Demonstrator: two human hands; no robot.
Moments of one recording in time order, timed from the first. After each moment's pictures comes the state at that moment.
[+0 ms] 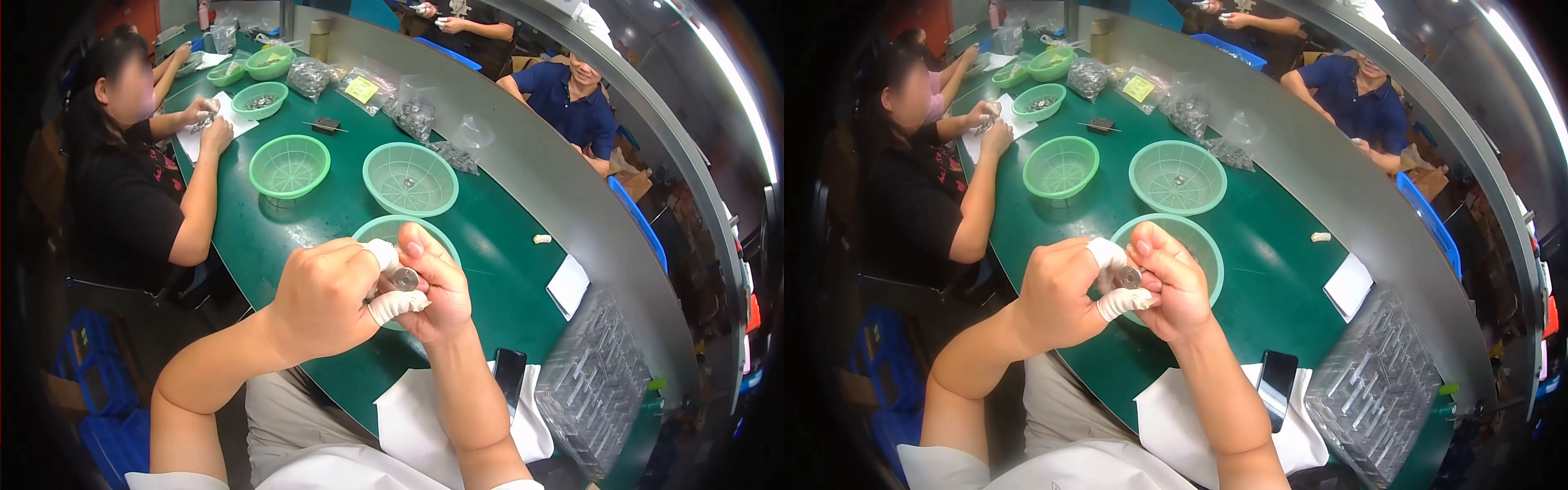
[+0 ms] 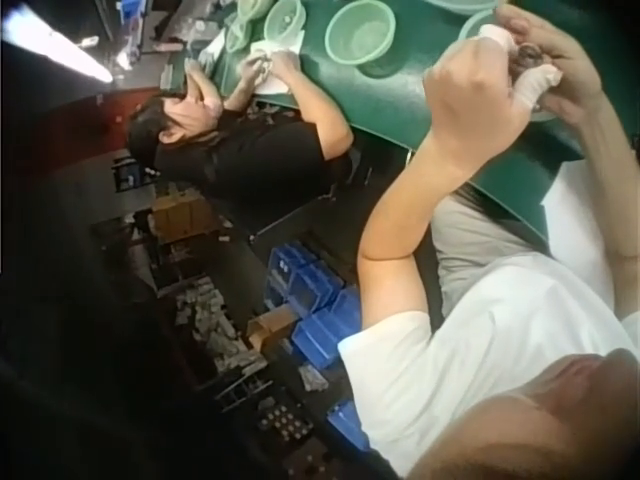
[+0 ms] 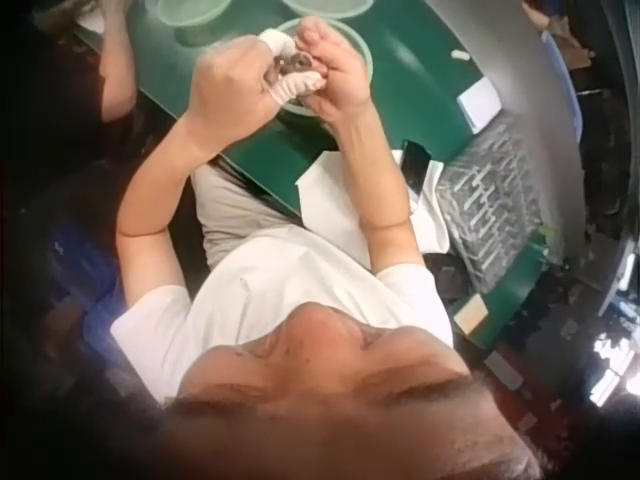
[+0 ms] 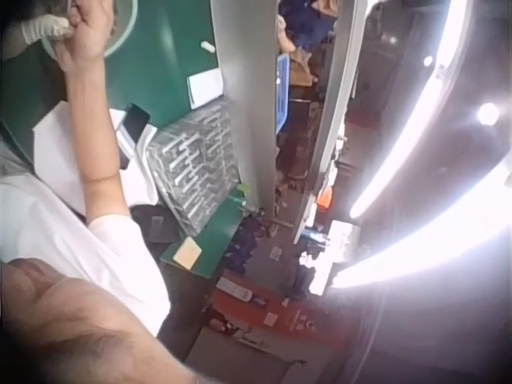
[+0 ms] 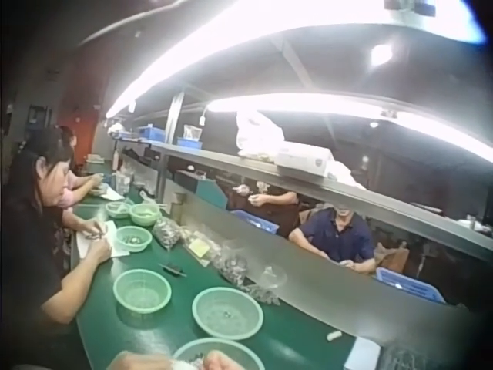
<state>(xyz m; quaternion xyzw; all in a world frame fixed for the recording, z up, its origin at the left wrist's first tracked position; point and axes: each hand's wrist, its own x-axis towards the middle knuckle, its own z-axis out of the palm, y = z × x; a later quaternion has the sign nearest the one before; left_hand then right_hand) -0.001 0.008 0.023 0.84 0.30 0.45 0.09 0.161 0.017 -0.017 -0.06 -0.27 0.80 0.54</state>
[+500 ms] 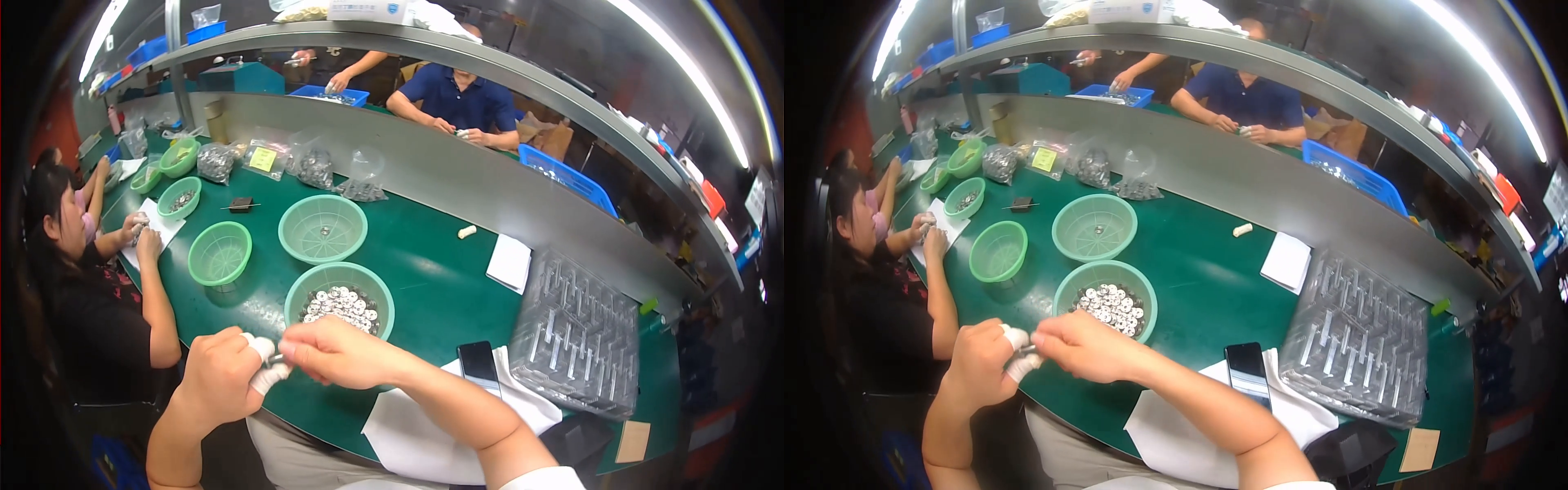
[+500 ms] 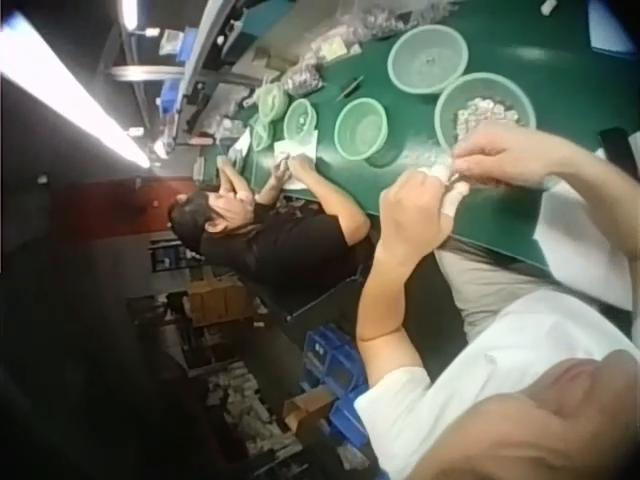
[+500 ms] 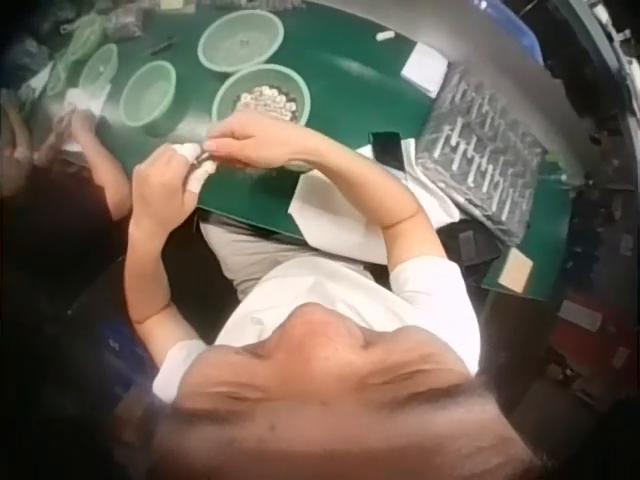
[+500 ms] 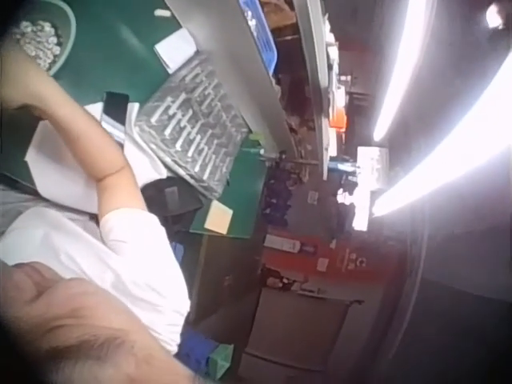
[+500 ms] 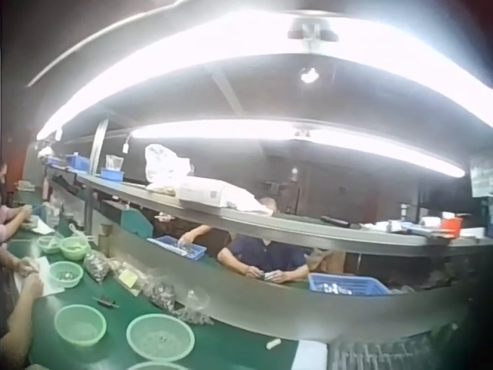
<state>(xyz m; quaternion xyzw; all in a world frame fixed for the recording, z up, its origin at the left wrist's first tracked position) -0.054 -0.007 0.050 0.92 0.27 0.27 -0.01 0.163 -0.016 0.012 -0.33 -0.68 0.57 0.32</state>
